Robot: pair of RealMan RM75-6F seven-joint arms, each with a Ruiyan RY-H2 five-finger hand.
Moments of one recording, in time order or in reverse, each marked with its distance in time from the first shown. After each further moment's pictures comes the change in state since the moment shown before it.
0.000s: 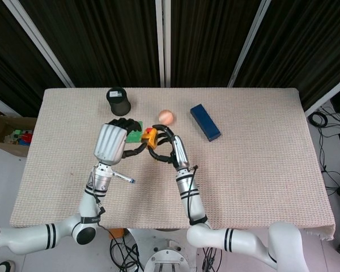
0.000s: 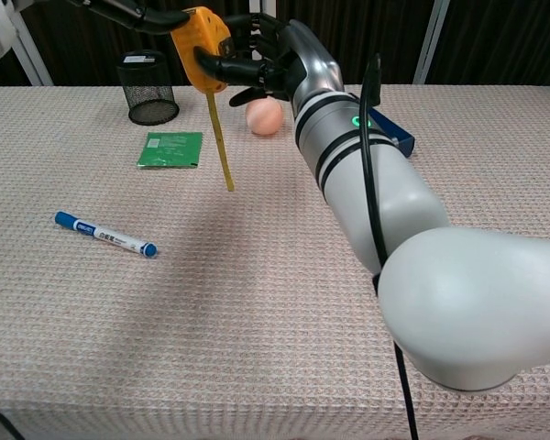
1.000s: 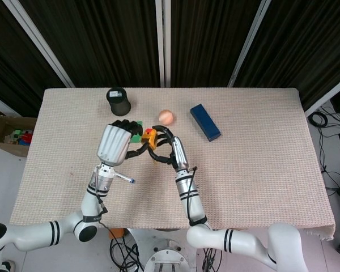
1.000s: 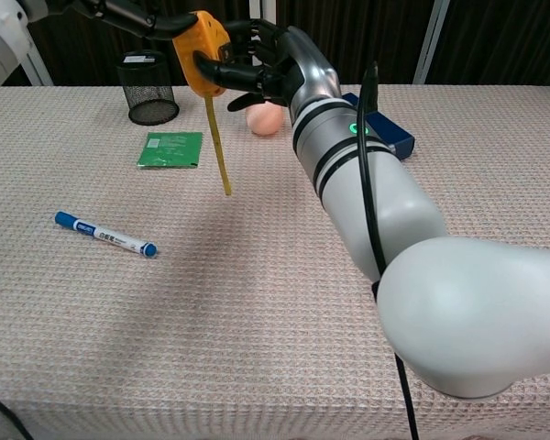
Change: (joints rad) left arm -0.033 -0.024 0.041 0.094 0.063 0.038 0.010; right arm -0.008 -0.010 -0.005 0.009 -0.022 -0.017 0.025
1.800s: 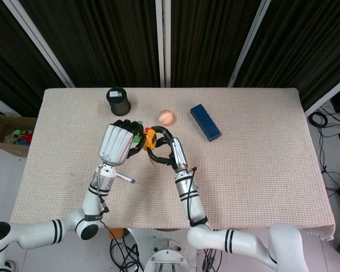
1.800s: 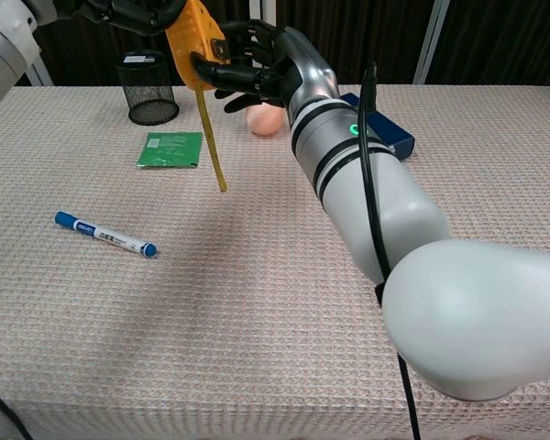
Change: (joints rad) left arm -0.015 -0.017 0.009 0.045 0.020 0.014 0.006; right arm -0.005 0.005 -0.005 -0.003 -0.011 -0.009 0.005
